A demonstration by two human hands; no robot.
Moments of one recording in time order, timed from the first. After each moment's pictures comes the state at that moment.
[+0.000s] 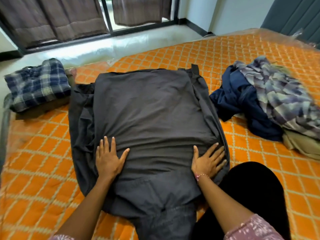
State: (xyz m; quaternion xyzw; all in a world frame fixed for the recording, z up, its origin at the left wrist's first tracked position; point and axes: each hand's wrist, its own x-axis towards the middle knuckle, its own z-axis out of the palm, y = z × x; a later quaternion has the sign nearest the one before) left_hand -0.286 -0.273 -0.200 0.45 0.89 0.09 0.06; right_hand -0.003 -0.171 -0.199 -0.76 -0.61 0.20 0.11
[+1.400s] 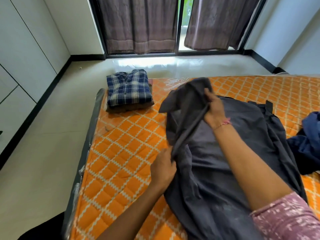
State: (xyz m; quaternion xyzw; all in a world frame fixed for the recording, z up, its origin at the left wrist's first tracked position) left_hand -0.303 -0.308 -0.109 0.38 0.86 0.31 0.14; right_hand -0.287 -0.089 -0.008 -0.21 -0.34 0.84 0.38
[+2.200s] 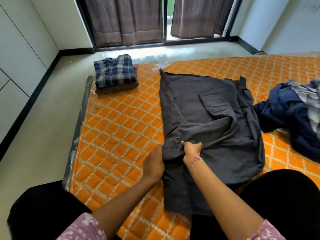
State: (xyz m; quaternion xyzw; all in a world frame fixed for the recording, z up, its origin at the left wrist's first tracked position) left_hand -0.208 -0.377 -0.131 0.43 0.86 0.25 0.10; right_hand -0.144 -0.253 -0.121 -0.65 -0.30 0.64 0.28
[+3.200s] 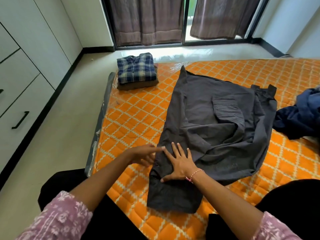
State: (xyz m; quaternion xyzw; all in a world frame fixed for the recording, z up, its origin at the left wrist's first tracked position) left_hand -0.300 -0.420 -0.097 0.21 0.74 0.25 0.58; right_hand -0.154 -0.316 -0.156 -0.21 -0.94 0.15 -0.22
